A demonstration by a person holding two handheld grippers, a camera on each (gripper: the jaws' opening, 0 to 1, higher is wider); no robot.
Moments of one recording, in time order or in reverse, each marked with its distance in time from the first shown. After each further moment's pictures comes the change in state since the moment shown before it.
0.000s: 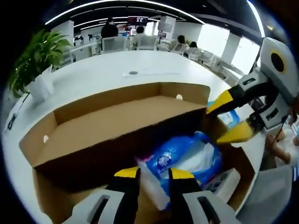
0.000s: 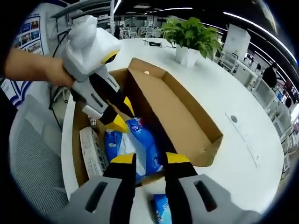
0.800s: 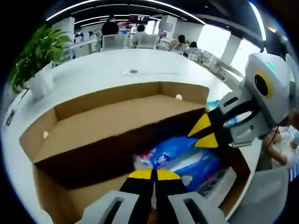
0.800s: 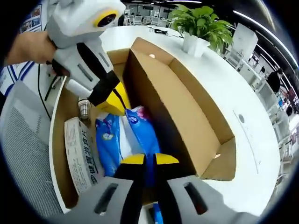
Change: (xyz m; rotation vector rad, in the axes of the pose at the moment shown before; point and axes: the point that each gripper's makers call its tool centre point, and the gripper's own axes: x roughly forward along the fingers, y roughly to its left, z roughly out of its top) left arm -0.004 0.004 -0.001 -0.039 0.001 -0.031; right arm 0.033 0.006 -0.015 -0.066 0.095 -0.013
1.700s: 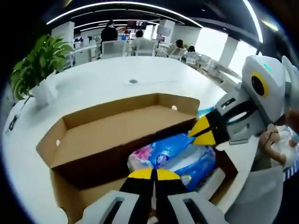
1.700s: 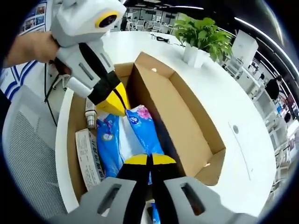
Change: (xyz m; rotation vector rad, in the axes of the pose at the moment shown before) left arm -0.037 -0.004 0.017 0.034 -0.042 0.005; right arm -0.028 0.001 0.030 -0.048 -0.052 -0.013
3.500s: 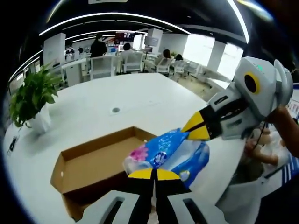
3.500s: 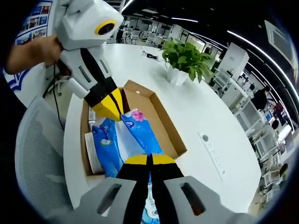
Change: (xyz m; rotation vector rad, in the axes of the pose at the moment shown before) left arm -0.046 -0.077 0.084 0.075 -0.083 -0.077; right arm -0.117 -0.042 0.016 -0.024 -0.090 -0.107
